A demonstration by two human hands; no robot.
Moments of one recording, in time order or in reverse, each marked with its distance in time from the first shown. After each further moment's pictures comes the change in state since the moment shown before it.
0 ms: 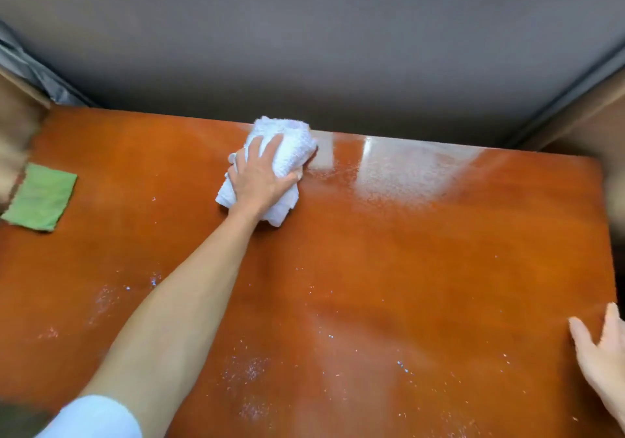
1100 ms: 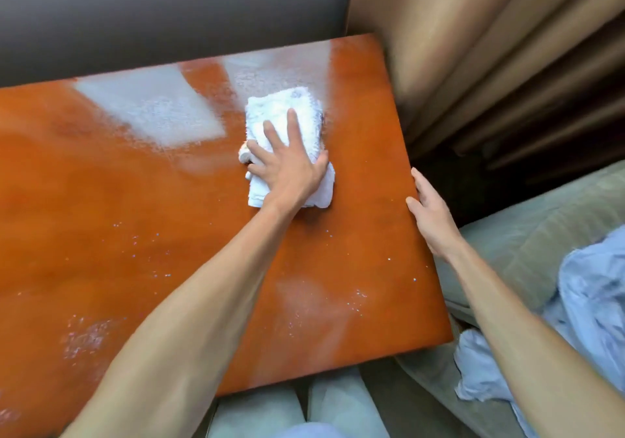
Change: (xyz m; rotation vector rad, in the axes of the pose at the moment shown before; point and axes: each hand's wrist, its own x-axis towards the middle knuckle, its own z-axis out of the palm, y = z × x) left_hand -0.211 0.318 0.135 0.026 -0.172 0.120; right_hand -0.044 -0.002 -0.045 0.576 -0.278 -0.112
